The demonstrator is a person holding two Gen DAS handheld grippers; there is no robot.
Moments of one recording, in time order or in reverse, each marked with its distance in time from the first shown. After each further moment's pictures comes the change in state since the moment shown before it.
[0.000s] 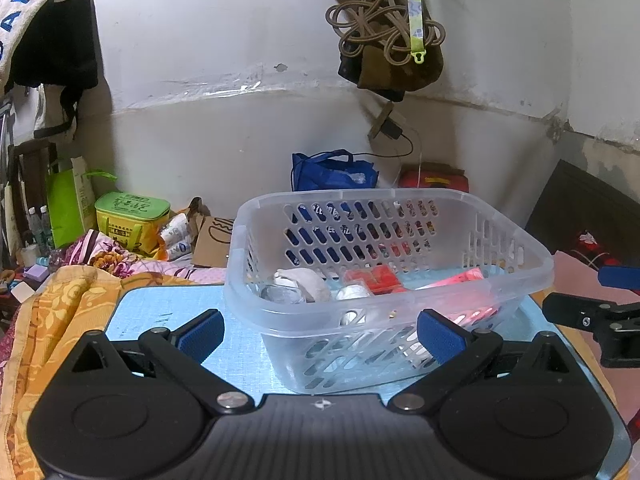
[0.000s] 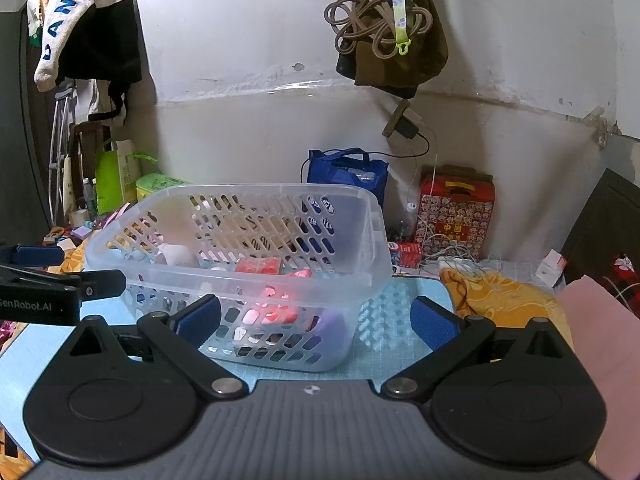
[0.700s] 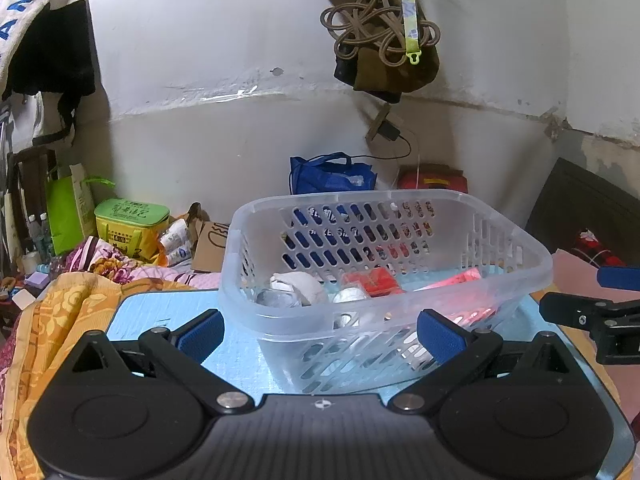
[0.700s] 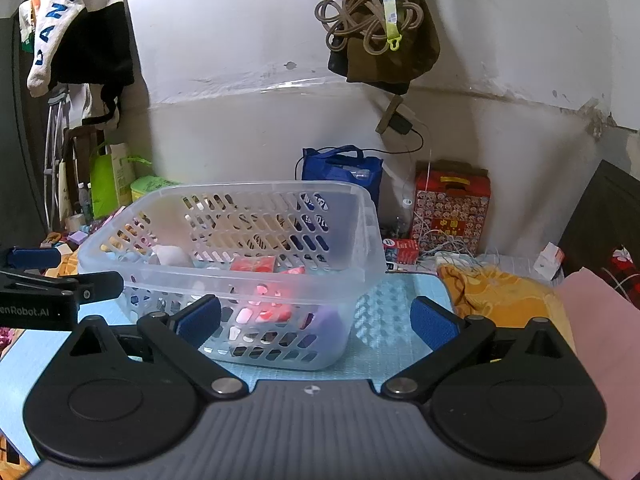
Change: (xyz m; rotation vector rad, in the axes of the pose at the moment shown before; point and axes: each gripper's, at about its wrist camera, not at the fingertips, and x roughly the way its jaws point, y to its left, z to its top) left arm 0.000 -0.005 -0.001 0.017 -0.011 0.004; right arm 0.001 -0.005 -0.003 0.026 0.003 -0.009
